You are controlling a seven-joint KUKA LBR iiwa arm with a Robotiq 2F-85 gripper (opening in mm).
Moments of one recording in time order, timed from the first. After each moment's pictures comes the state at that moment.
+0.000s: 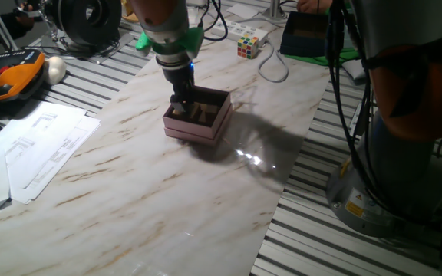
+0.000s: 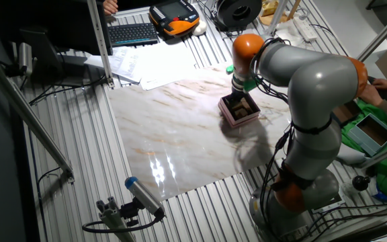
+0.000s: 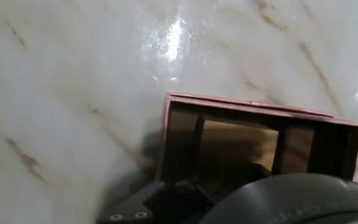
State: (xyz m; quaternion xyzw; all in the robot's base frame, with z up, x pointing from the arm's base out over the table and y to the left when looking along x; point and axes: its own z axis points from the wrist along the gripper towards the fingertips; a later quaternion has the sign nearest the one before) arm 0.504 -0.019 0.090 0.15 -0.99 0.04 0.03
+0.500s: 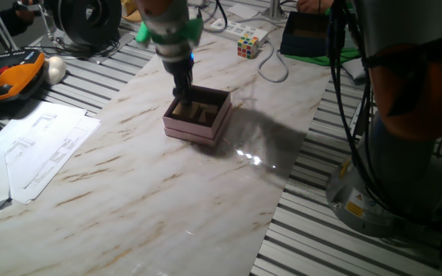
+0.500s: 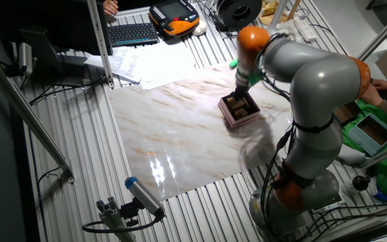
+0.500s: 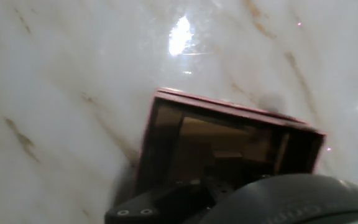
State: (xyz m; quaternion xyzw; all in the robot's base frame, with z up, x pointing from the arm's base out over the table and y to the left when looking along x) arm 0.521 -0.051 0.127 0.19 -0.98 0.03 0.05
